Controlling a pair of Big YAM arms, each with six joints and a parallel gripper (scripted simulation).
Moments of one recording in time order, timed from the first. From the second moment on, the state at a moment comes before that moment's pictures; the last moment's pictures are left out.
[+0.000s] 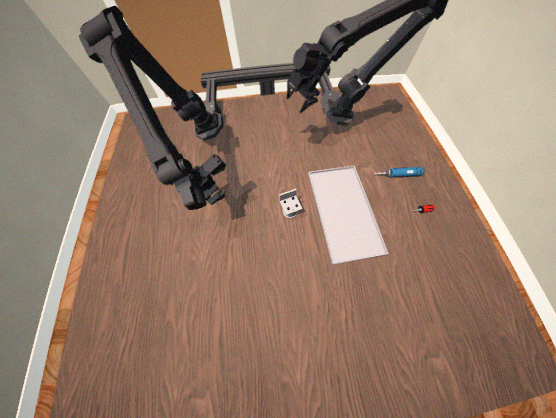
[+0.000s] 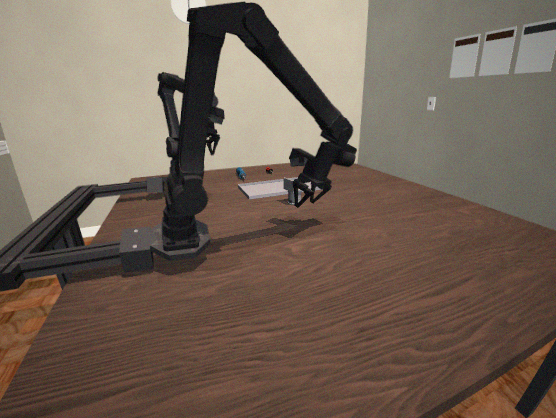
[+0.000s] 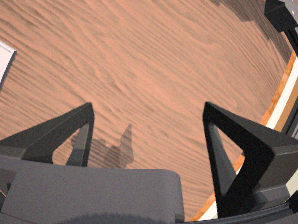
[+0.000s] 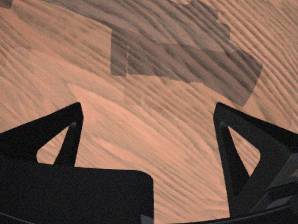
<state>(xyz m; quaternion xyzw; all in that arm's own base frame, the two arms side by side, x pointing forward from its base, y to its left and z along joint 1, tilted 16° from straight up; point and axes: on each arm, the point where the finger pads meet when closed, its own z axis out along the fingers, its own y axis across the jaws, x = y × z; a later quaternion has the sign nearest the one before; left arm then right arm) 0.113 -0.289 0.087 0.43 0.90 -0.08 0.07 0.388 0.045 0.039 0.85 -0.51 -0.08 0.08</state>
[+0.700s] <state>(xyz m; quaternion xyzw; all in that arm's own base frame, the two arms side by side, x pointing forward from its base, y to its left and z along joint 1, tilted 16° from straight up) 0.113 -0.289 0.087 0.43 0.90 -0.08 0.07 0.388 0.045 0.039 0.85 -0.51 -0.08 0.08</state>
